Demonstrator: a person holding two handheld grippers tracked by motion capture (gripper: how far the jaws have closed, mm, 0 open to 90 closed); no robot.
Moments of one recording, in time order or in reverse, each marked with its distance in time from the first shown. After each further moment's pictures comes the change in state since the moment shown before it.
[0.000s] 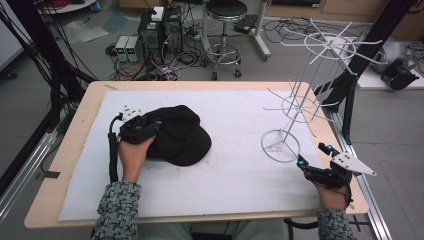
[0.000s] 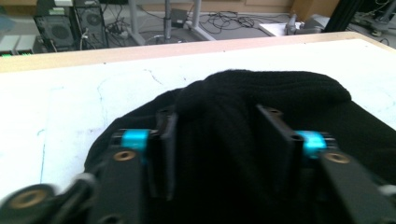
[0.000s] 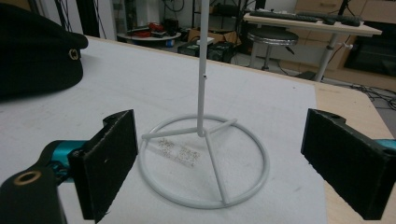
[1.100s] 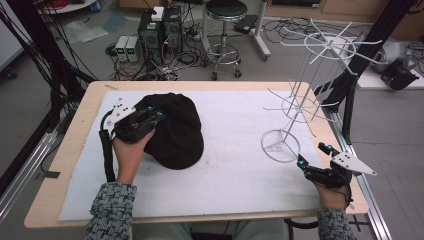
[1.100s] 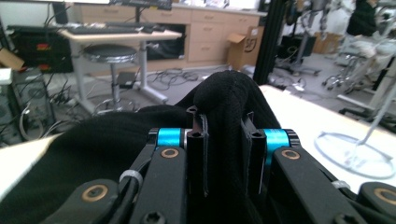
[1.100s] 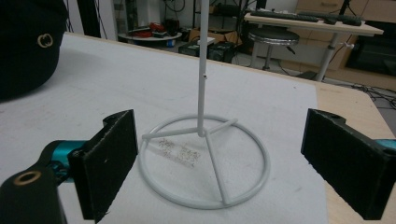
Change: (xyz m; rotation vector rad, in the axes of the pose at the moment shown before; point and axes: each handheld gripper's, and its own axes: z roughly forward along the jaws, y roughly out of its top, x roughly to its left) left arm -0.029 0.045 -0.049 -0.249 -0.255 0.089; right arm -0.001 0.000 0.000 -0.005 0.004 0.010
